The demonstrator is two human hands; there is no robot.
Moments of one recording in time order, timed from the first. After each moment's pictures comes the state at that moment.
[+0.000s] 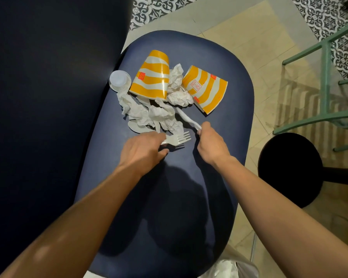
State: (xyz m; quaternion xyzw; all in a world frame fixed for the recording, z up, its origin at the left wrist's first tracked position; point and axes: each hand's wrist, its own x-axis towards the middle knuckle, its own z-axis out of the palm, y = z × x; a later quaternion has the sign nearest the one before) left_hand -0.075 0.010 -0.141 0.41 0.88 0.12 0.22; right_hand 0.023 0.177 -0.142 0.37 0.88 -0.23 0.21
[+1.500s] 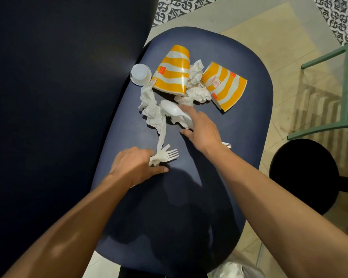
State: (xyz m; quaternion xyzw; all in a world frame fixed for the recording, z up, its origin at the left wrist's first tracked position) left_hand -0.069 -0.059 -0.153 0.36 0.87 0.06 0.34; right_hand -0.018 0.142 -0.149 0.27 0.90 -0.30 0.15
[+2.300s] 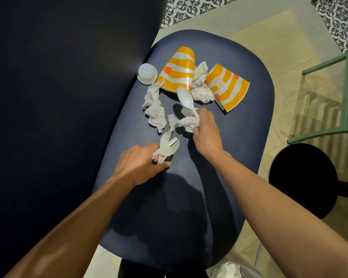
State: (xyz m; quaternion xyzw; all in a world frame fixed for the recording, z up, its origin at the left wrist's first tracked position) left_hand -0.056 -0.067 -0.141 0.31 0.89 0.14 0.30; right_hand -0.008 0.129 -0.139 0.32 0.88 -0.34 0.07
